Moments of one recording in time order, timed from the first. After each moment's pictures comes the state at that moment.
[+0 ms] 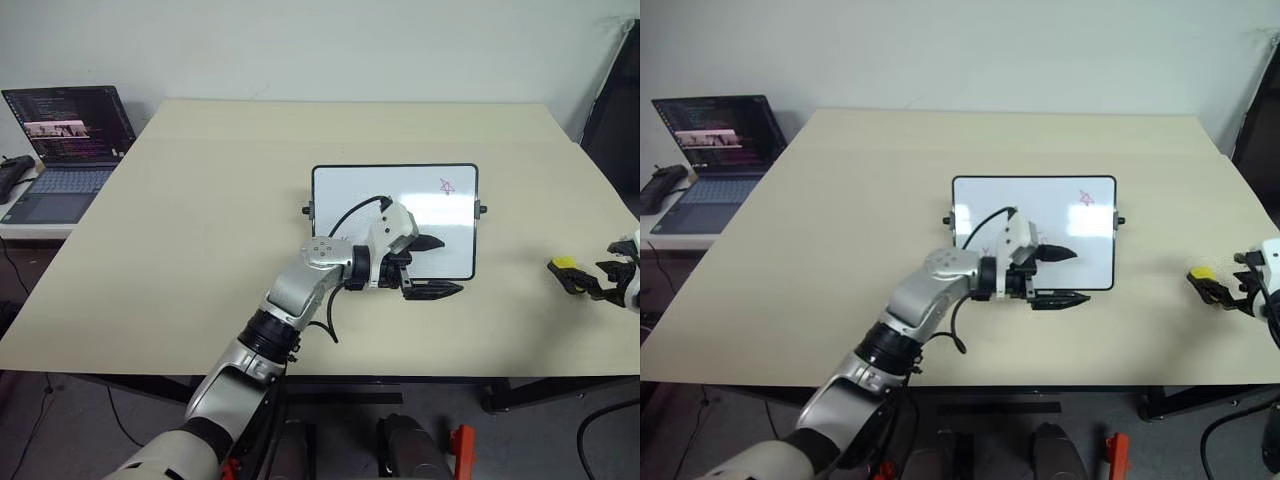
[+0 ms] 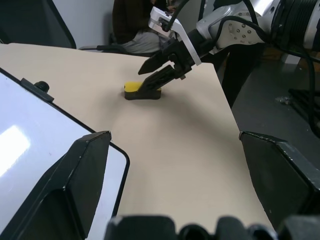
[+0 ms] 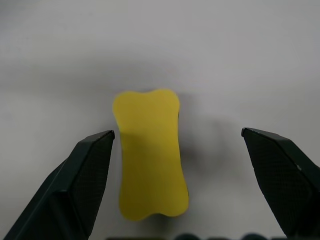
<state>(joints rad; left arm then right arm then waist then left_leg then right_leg) -0.74 0.10 -0.35 0.20 -0.27 0.38 -0.97 -0.57 -0.94 -0.23 0.96 0.18 0.28 0.85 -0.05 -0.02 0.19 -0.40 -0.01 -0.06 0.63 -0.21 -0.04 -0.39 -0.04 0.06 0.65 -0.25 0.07</state>
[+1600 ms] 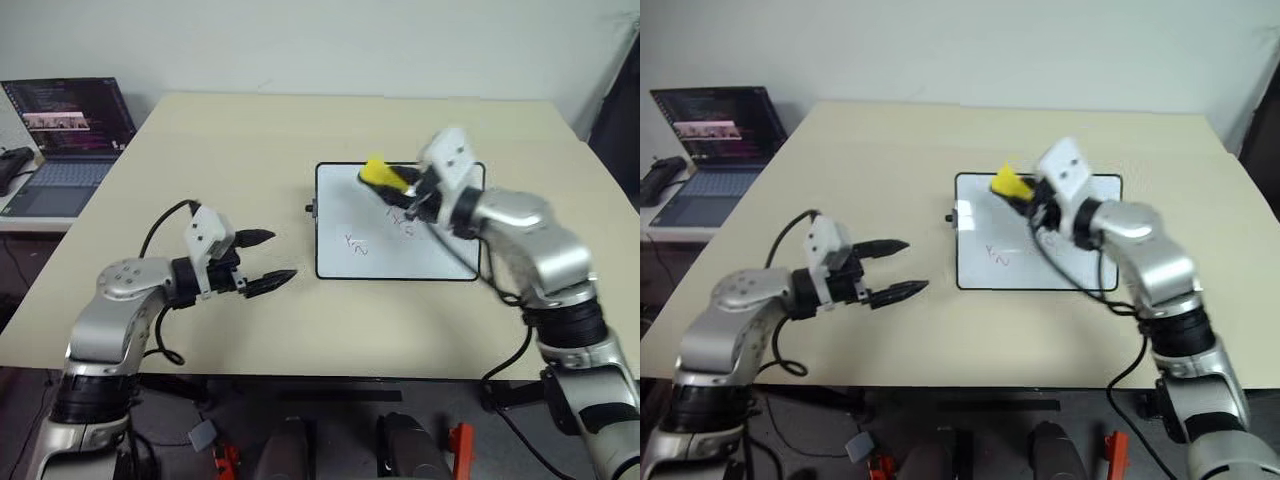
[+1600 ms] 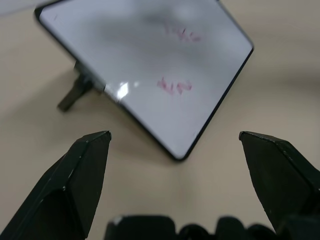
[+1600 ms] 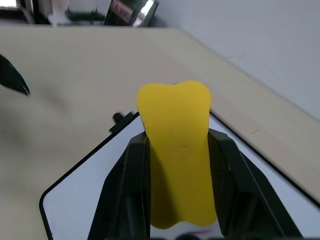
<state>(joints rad) -0.26 0.69 0.12 -0.17 -0.40 0.43 -1.00 -0.75 -0.45 0.25 -0.09 0.19 0.52 0.59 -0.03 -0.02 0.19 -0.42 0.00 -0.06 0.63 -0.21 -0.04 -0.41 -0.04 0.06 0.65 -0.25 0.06</state>
